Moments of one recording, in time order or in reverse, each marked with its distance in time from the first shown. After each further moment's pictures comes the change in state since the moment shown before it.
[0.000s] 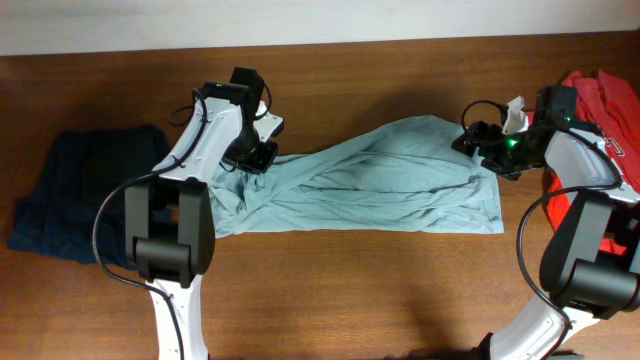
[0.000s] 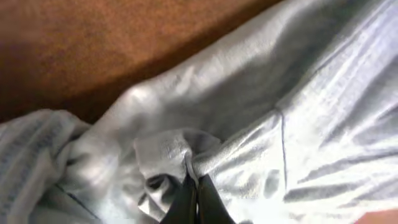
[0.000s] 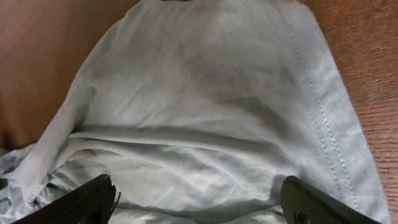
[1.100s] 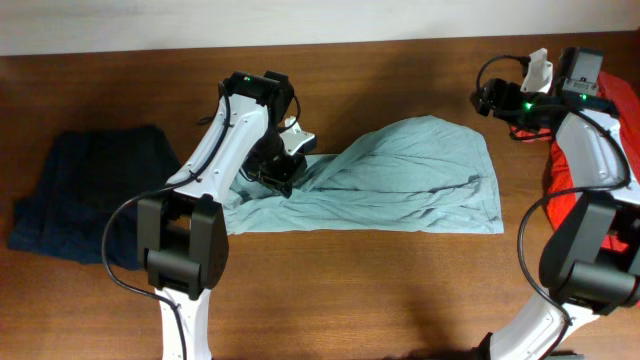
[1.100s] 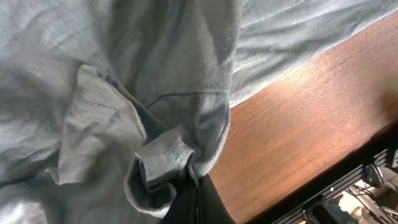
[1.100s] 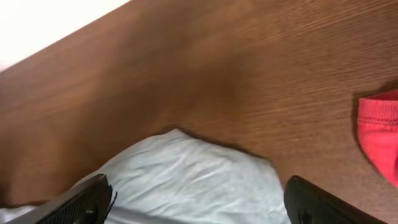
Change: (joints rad) left arm -0.125 -0.048 0.085 -0.315 0.192 0.000; right arm 0.000 0.028 0.188 0.157 0.060 -0.035
